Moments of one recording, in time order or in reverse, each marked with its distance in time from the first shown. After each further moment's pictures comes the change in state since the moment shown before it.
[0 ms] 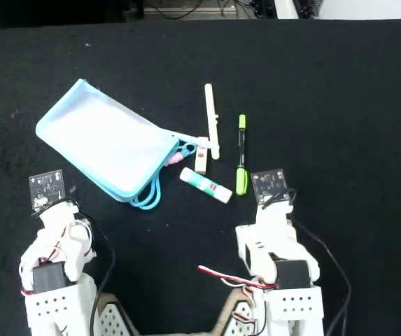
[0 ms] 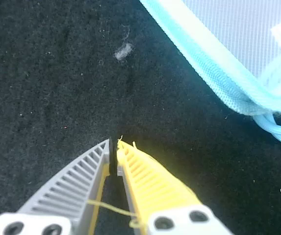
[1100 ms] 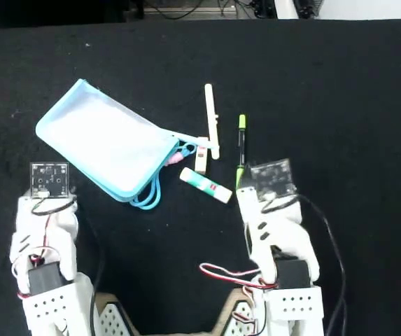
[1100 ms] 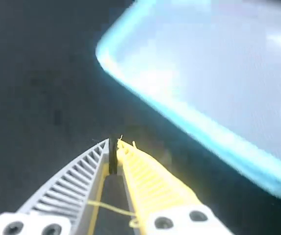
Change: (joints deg) left arm -5.7 0.0 0.0 -28.4 -21.3; right arm 0.0 0.0 0.0 -38.4 14.6
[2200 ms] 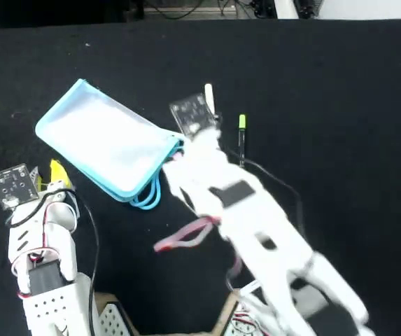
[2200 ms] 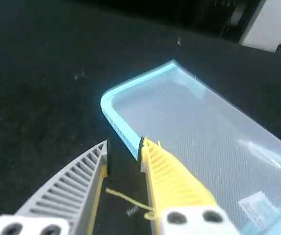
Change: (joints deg) left arm 1.1 0.1 -0.4 -6.7 25.1; right arm -27.3 74.5 -47.7 2.0 -27.7
